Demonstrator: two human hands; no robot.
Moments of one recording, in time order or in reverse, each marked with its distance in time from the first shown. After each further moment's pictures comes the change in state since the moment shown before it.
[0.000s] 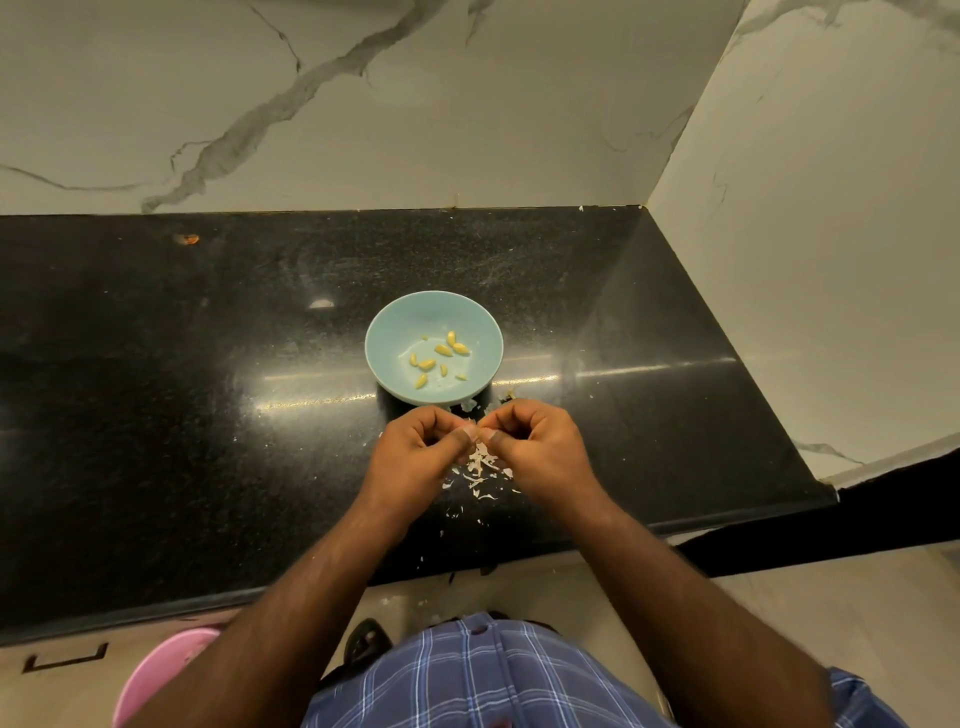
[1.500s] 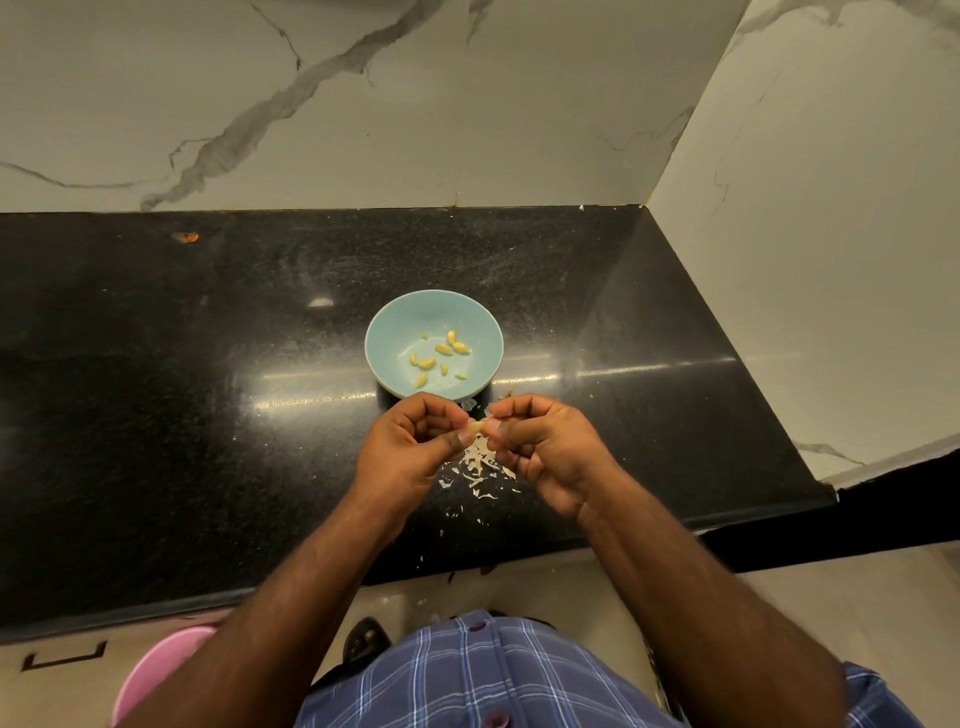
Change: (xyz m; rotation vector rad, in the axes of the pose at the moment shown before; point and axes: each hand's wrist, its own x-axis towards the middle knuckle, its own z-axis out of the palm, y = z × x) left_hand -0.003 0.008 -0.006 -0.244 -0.021 0.001; right_hand 0.006 -0.016 -0.013 0.556 -0.072 0.358
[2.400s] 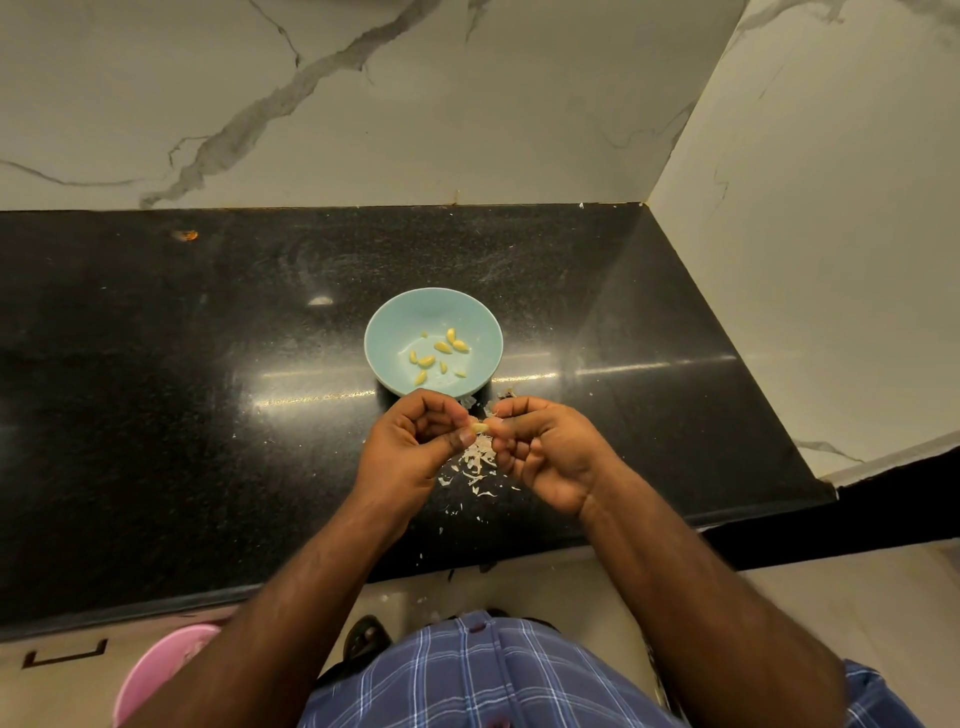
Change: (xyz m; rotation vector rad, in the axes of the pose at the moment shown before) left_hand -0.001 -0.006 0.001 -0.014 -0.019 0.075; right_hand 0.000 -0.005 0.000 0.116 -0.019 0.153
